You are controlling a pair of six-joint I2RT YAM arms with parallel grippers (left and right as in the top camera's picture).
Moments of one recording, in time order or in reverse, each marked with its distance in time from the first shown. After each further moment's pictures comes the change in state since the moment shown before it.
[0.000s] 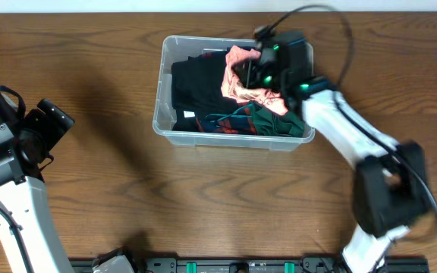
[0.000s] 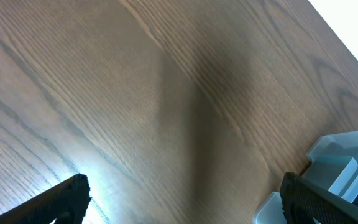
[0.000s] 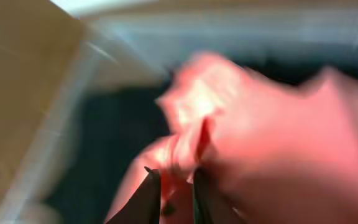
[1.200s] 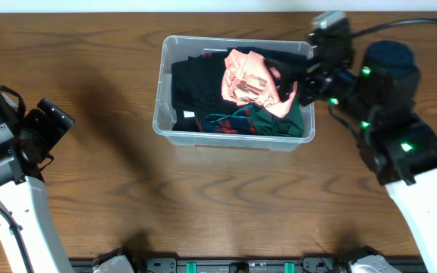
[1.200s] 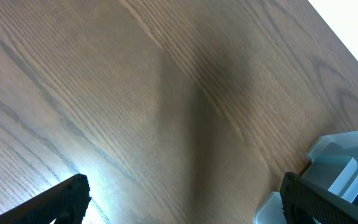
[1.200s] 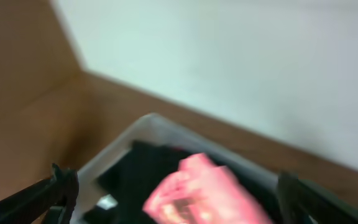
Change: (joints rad) left arm 0.000 0.000 0.000 0.000 0.000 0.000; right arm -0.070 -0.736 -0.003 -0.325 0.175 -0.406
